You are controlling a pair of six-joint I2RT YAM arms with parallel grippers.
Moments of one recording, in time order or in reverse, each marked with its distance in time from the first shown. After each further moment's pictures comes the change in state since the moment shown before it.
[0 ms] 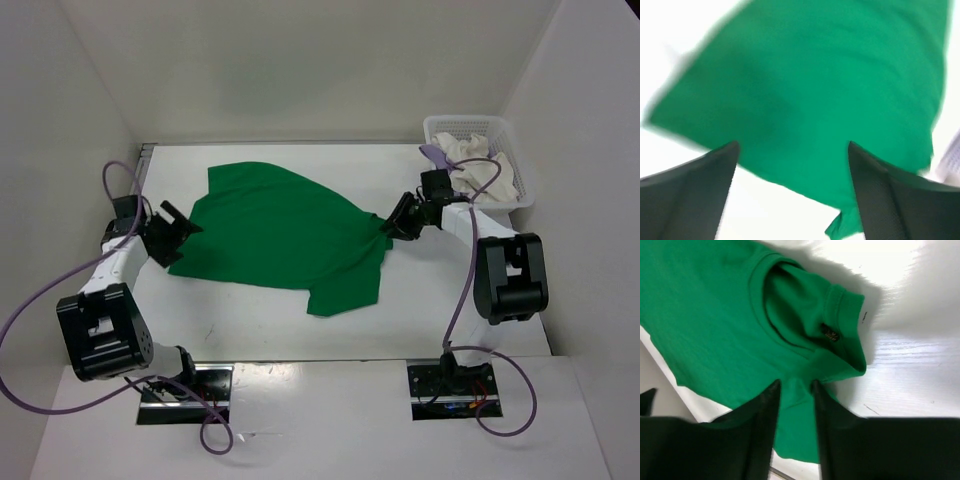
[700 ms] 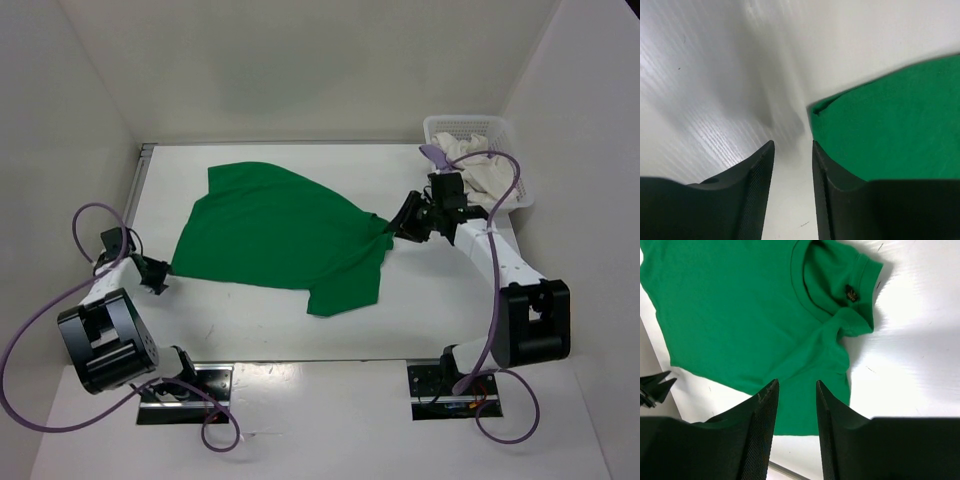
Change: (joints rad) left arm 0.213 -0.058 -0.225 -0.054 -0.293 -0.207; right arm 0.025 -0.301 -0.077 -0.082 0.042 -0.088
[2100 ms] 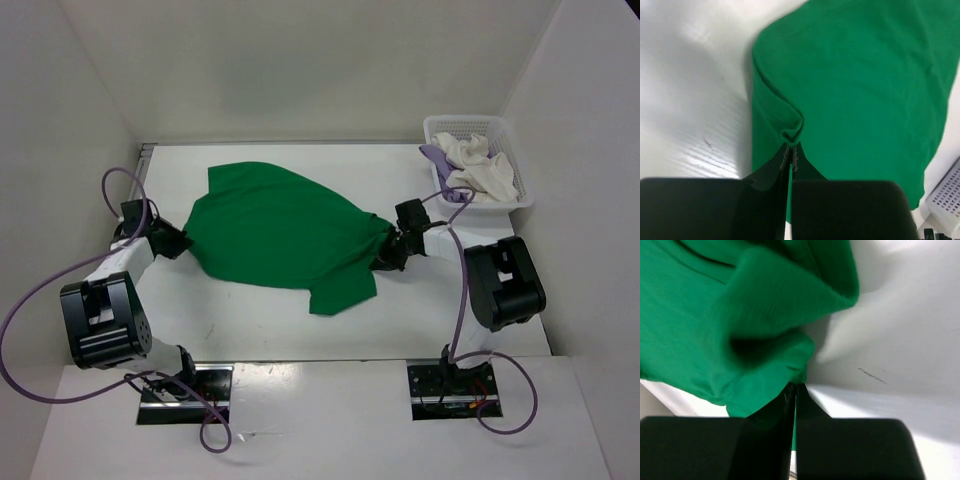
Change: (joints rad) left arm -0.181 0.122 0.128 0.197 0.158 0.036; right arm 0.140 0.258 -0.162 0.158 0.019 0.193
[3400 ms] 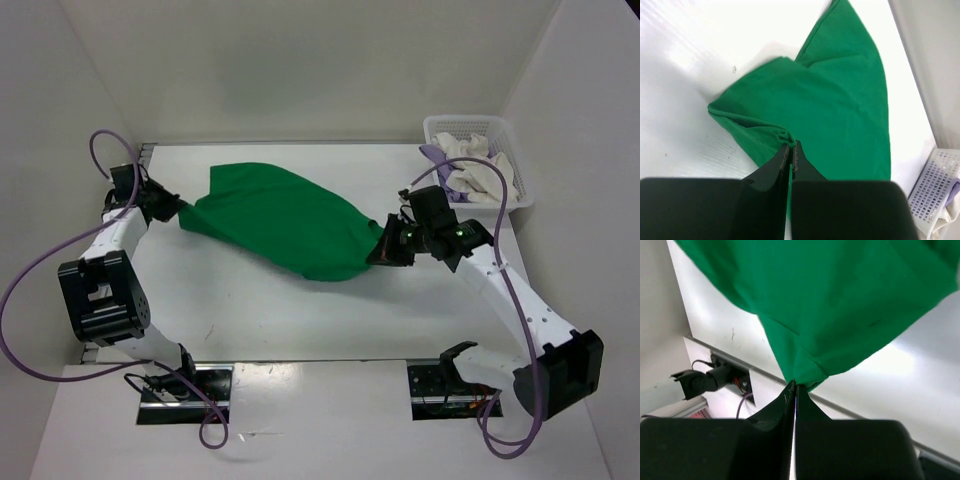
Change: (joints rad) left arm -0.014 0.146 0.315 0.002 0.025 0.013; right arm 0.146 -0.501 0.195 -0.443 -0.065 -0.123
